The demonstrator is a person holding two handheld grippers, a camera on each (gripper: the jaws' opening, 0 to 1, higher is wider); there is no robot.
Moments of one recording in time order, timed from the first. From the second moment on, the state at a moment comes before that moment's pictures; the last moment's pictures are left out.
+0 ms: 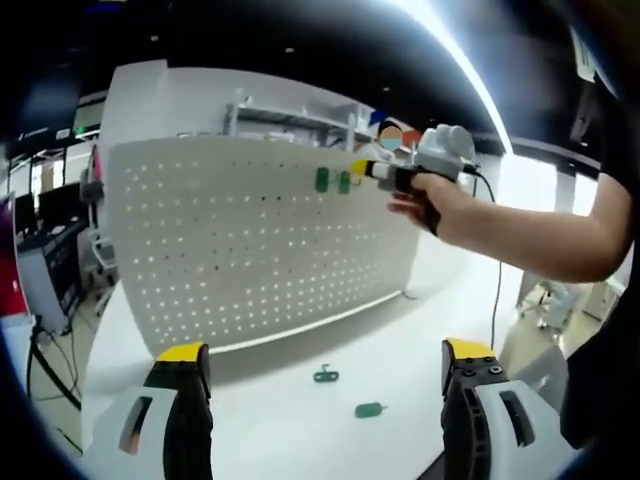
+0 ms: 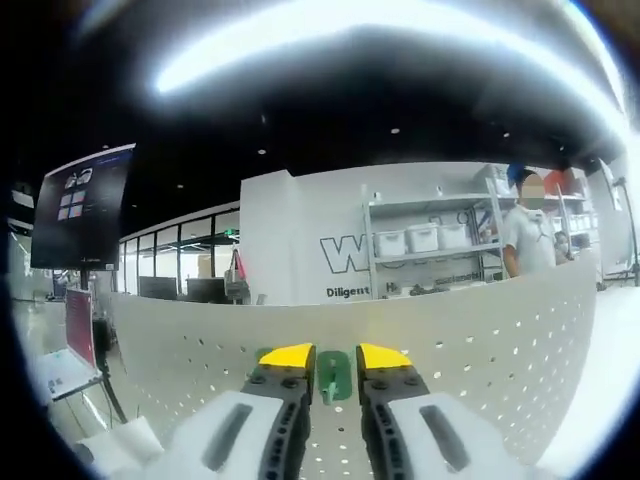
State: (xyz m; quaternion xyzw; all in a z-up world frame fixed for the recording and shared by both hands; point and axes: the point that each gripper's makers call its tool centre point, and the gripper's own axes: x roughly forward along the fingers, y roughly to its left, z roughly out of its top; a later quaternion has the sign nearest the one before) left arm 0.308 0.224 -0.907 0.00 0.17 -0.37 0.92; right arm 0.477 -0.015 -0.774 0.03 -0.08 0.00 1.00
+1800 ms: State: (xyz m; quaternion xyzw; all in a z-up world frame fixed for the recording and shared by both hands) left arm 0.265 0.226 -0.947 0.02 0.24 -0.36 0.90; right arm 0.357 0.022 -0.845 -0.01 0.04 0.12 0.99
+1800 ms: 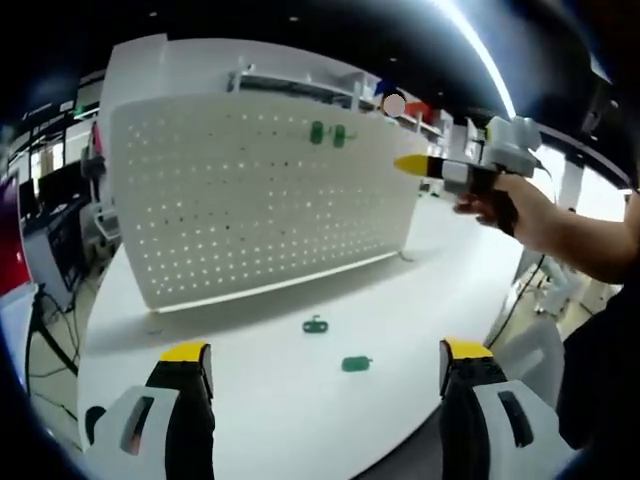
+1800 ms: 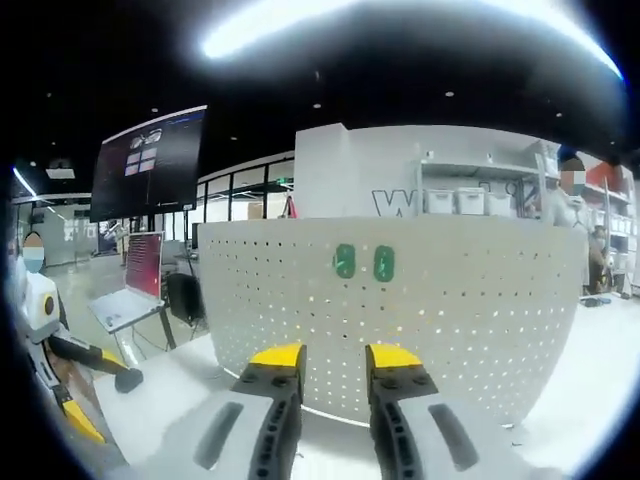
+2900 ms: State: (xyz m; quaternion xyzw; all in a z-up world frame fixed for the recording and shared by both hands) left arm 0.237 0.231 -0.948 0.03 0.26 -0.37 0.89; right arm 0.283 0.079 -0.906 -0.01 0.13 0.18 0.97
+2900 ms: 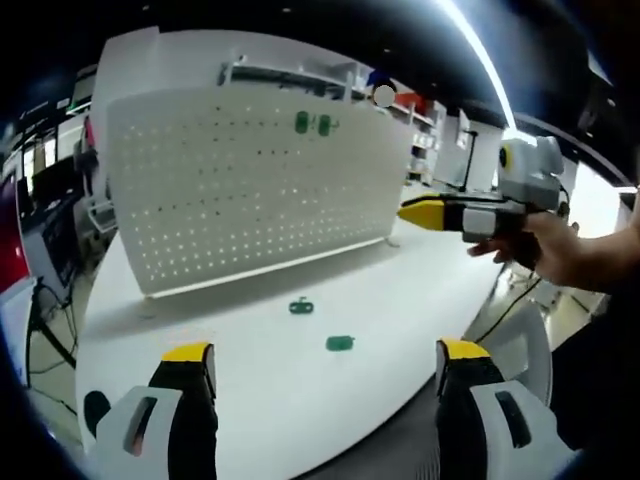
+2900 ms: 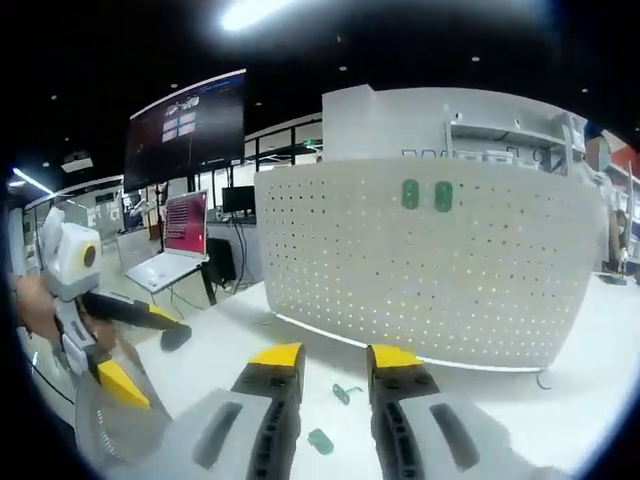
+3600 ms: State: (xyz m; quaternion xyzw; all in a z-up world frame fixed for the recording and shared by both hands) left arm 0.269 0.245 -0.962 0.03 0.29 -0.38 0.88; right arm 0.296 0.104 -0.992 -0.02 0.23 0.21 0.95
